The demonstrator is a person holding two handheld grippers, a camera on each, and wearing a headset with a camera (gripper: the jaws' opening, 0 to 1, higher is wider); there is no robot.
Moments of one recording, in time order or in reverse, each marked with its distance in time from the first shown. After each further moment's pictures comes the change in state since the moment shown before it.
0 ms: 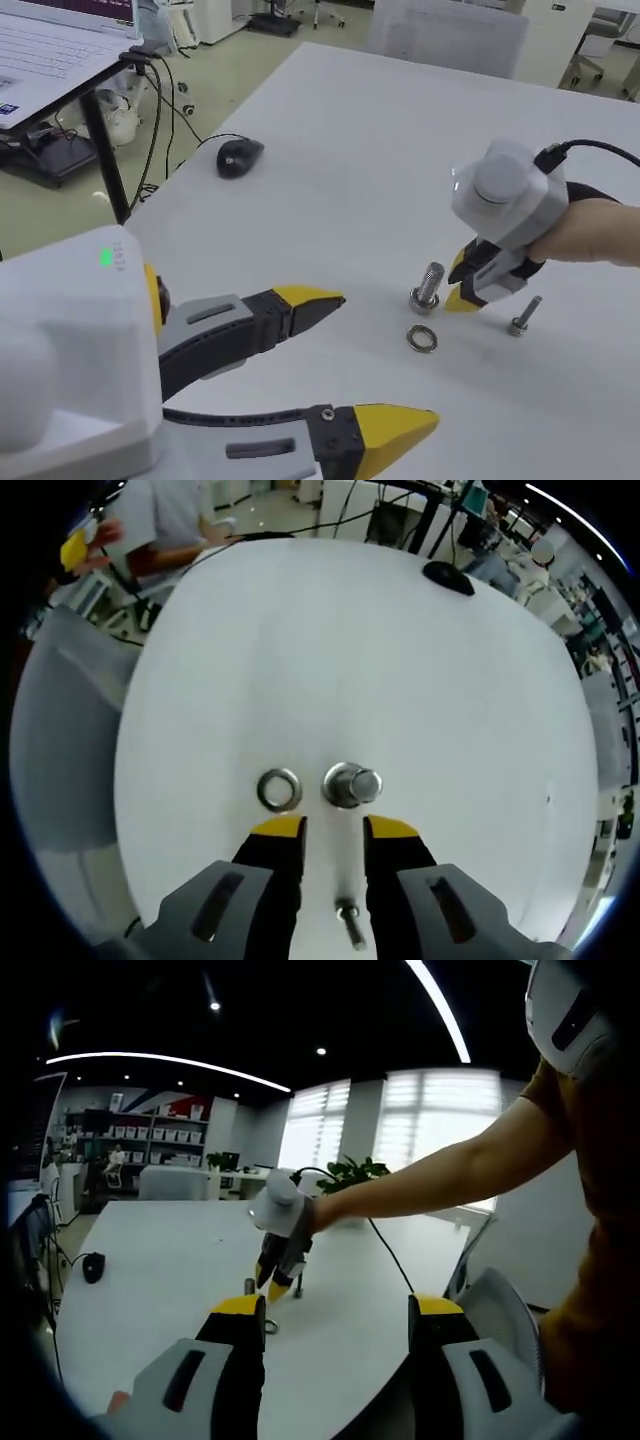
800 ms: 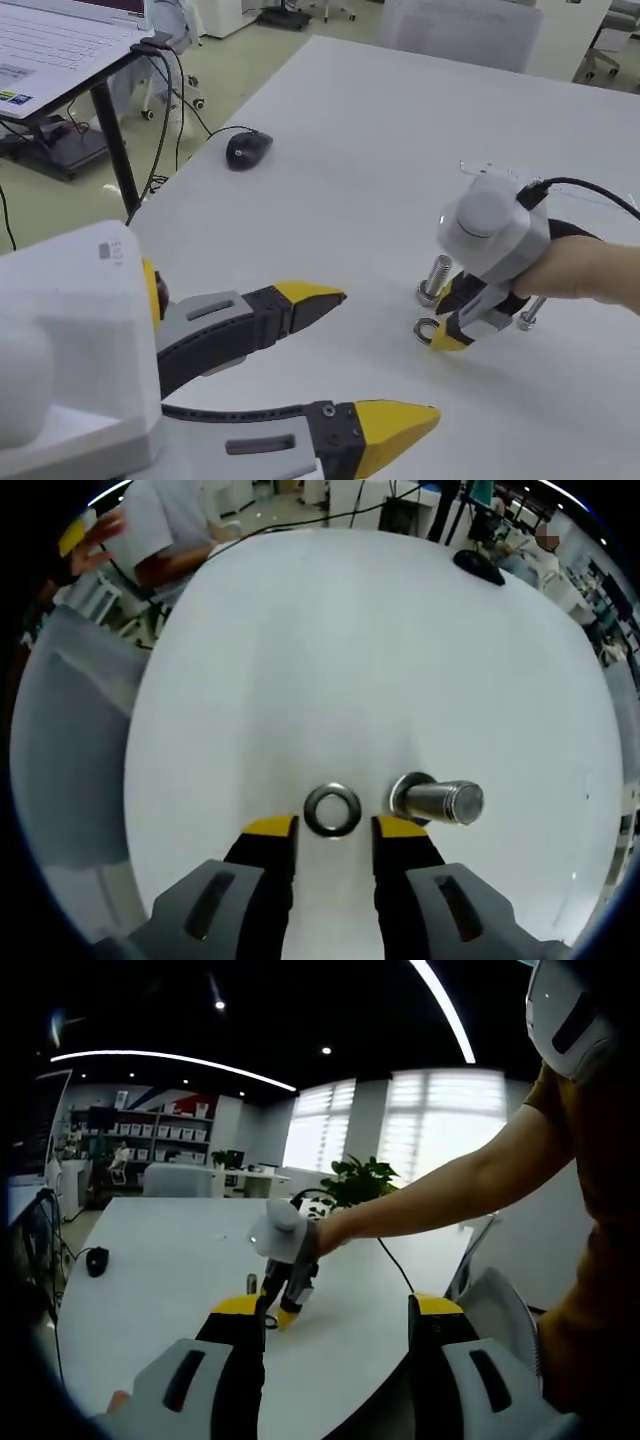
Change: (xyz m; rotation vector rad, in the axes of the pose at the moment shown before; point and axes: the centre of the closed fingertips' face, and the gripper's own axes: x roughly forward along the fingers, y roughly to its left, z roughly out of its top) left arm -0.004 0.000 -0.004 -0.014 0.003 0.022; right arm 0.038 0.034 0.002 0.031 -0.011 0.094
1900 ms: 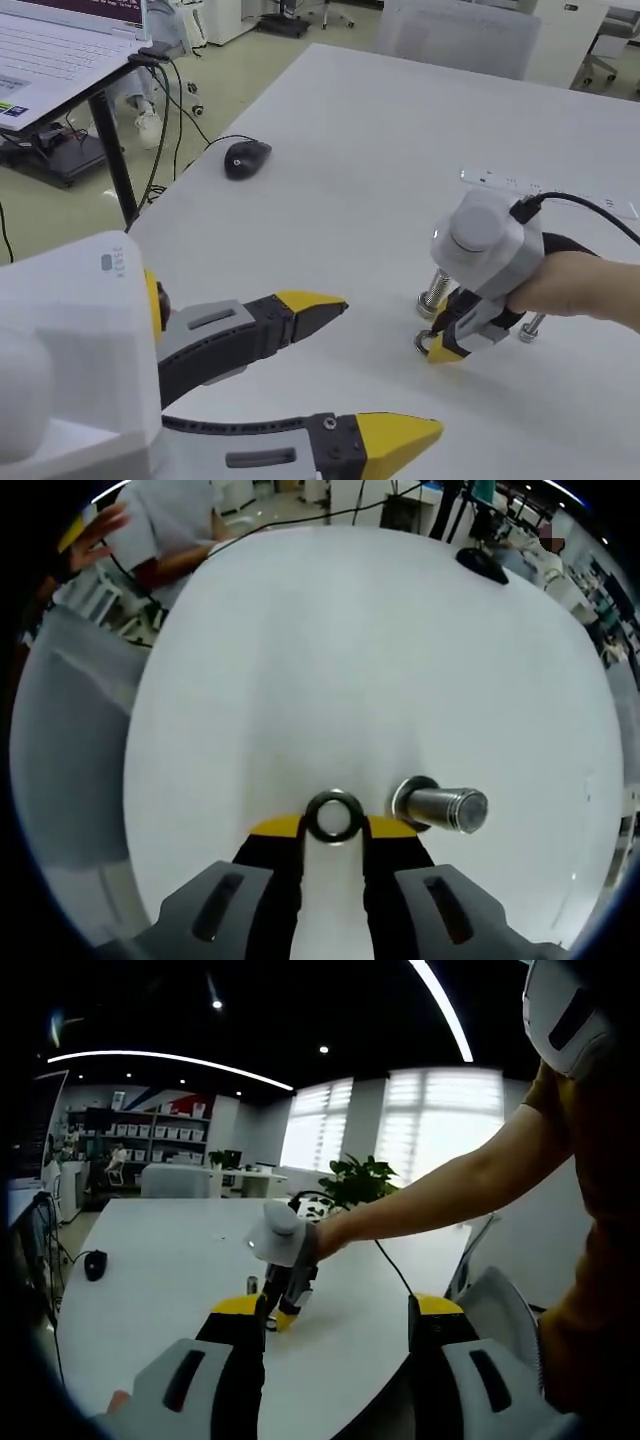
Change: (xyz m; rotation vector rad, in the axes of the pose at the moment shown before) left arm 0.004 0.004 0.004 0.008 0.006 -0.012; right arm 0.000 -0.002 0.000 -0.003 0.018 -0.003
